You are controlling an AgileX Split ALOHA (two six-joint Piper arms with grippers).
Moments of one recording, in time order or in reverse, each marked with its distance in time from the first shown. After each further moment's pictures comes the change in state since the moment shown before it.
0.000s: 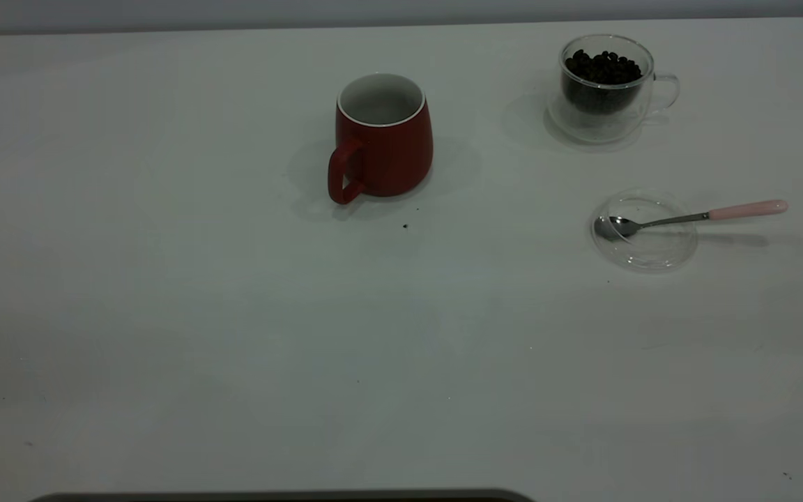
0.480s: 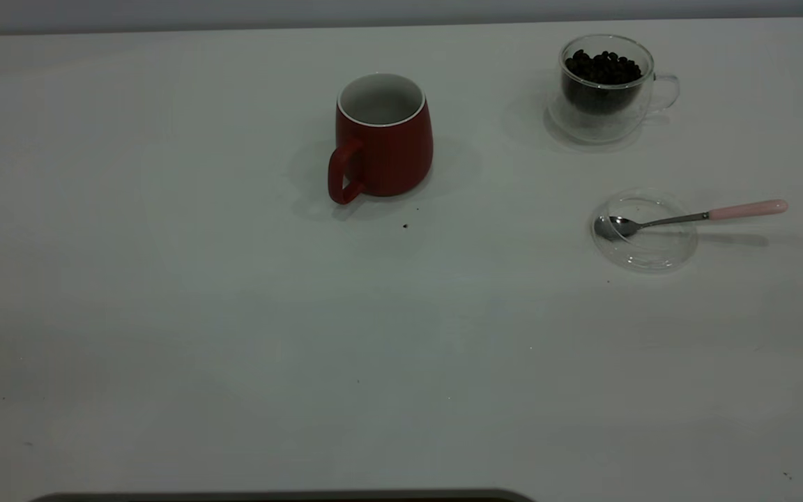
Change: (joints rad) left arm 0.045 -0.003 0.000 0.000 0.001 0.002; right arm 0.000 0.000 0.000 0.000 0.000 0.000
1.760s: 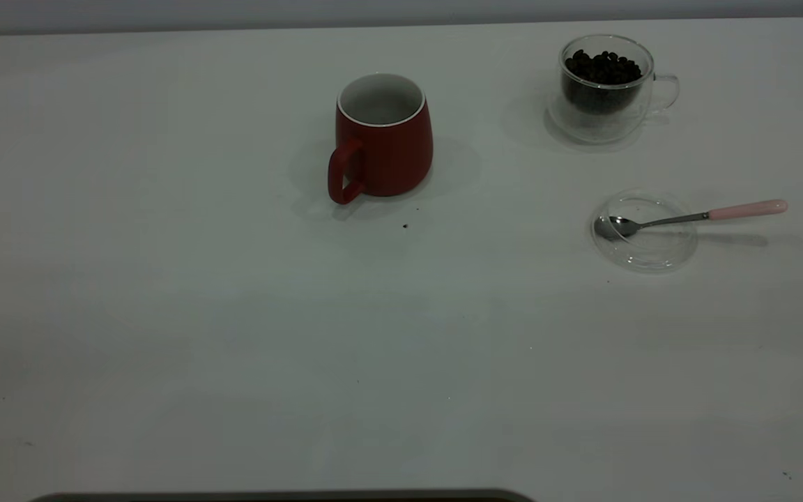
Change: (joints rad) left arm 0.360 -0.073 0.000 -0.003 0.002 0.004; right arm 0.000 0.000 0.000 0.000 0.000 0.000
